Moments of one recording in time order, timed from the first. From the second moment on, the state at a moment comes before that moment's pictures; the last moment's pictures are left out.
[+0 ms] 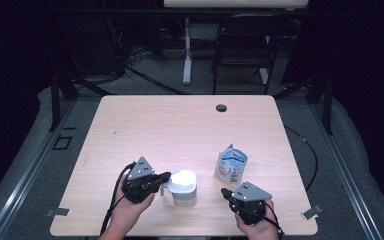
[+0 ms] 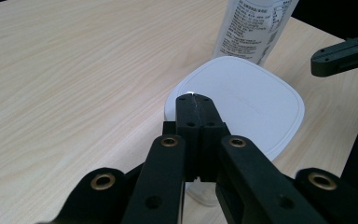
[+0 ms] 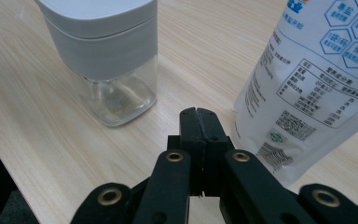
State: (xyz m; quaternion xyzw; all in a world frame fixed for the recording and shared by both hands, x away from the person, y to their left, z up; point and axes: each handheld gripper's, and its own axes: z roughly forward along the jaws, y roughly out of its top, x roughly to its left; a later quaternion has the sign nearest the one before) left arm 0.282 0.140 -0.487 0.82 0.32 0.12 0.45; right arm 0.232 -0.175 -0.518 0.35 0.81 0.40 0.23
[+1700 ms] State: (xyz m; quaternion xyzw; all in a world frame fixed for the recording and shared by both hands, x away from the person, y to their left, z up) left arm 0.282 0.141 -0.488 0.82 0.33 0.12 0.46; right arm 0.256 -0.131 -0.509 0.29 0.84 0.42 0.18
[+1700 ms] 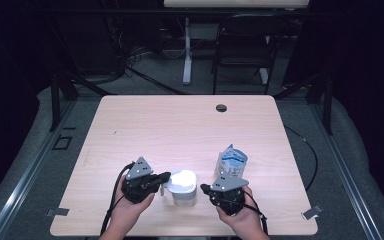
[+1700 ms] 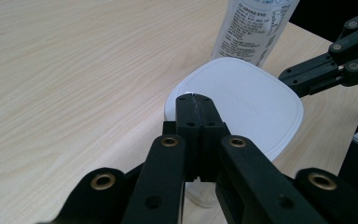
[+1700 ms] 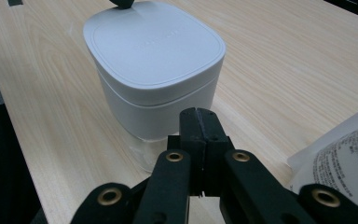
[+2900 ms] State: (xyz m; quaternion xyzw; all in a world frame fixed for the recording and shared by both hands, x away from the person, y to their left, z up) left arm 0.282 0.142 -0.489 0.82 0.33 0.11 0.46; right arm 0.256 -0.124 -0.510 0.28 0.84 0.43 0.18
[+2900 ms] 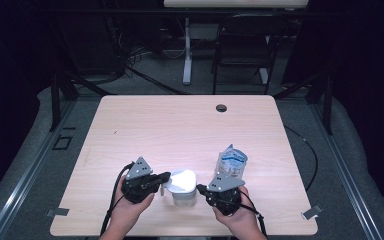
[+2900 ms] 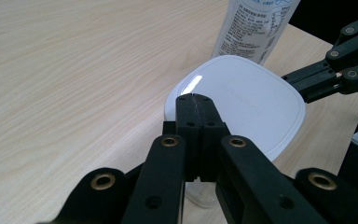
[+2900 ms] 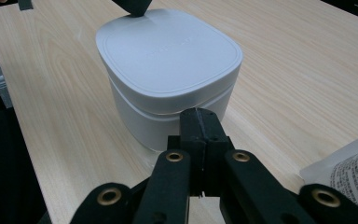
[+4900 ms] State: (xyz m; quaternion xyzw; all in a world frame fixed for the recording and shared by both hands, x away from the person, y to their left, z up) left arm 0.281 0.145 -0.489 0.82 0.34 0.12 0.46; right arm 0.257 -0.115 -0.496 0.27 0.84 0.44 0.18
